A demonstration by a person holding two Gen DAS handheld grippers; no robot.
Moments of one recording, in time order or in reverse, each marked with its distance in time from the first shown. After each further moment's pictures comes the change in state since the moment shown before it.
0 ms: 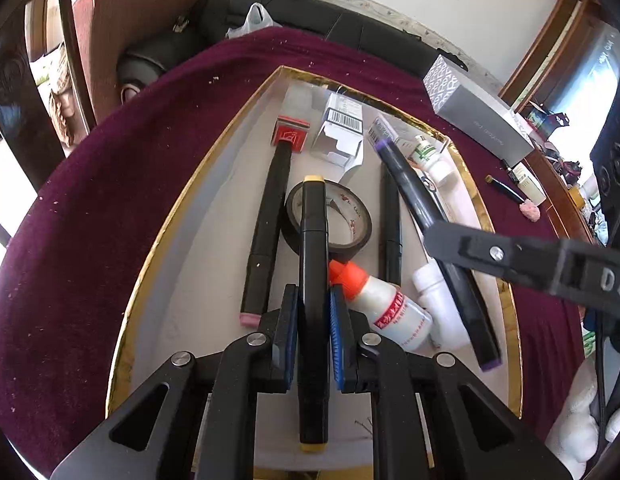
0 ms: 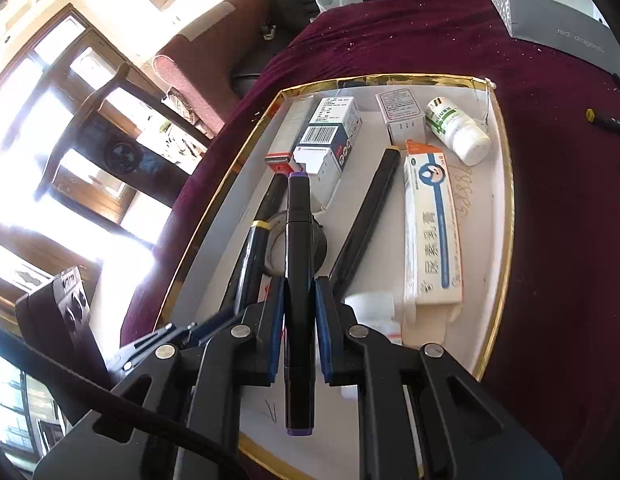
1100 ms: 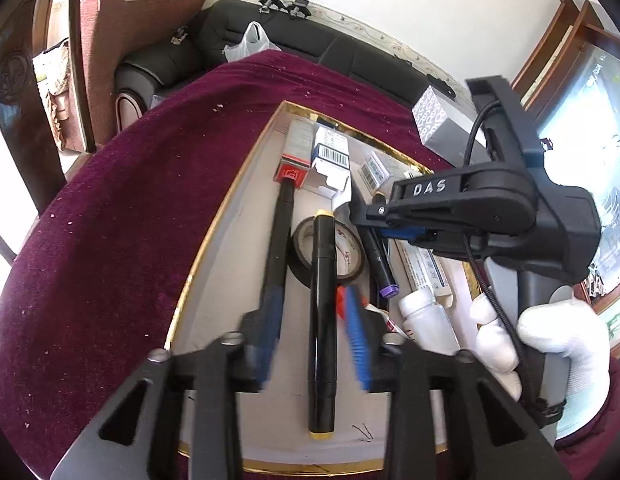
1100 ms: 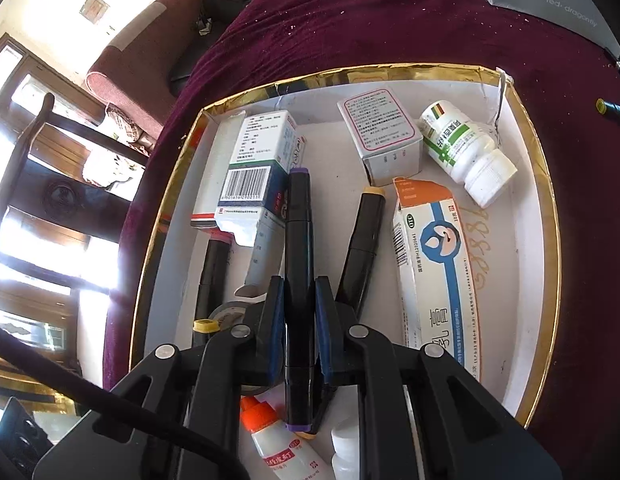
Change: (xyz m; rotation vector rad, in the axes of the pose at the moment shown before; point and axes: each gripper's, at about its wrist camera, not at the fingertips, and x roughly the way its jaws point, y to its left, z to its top) left arm -0.029 0.015 0.006 -0.031 -0.091 -0.072; right arm 0.059 -0.018 0.054 0.165 0.062 -0.138
